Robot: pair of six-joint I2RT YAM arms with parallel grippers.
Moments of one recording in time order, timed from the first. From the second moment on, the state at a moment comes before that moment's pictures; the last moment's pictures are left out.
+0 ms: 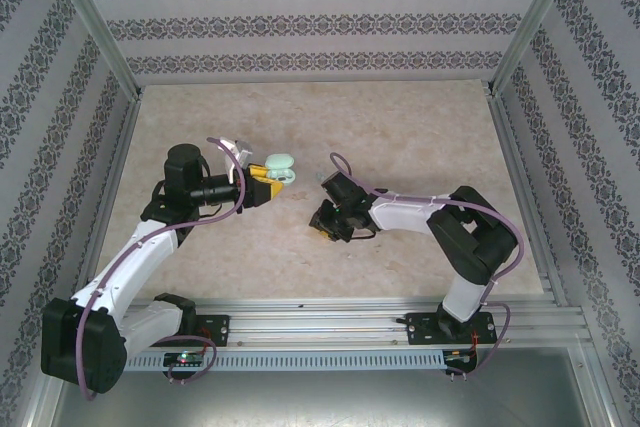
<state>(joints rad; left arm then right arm) -0.21 1.06 0.70 0.04 0.97 -0.14 0.74 1.75 0.90 -0.19 -0.30 1.26</state>
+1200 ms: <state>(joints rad) -0.21 1.06 0.70 -0.03 0.97 -0.08 0.72 1.82 1.00 -0.30 -0.34 1.19</state>
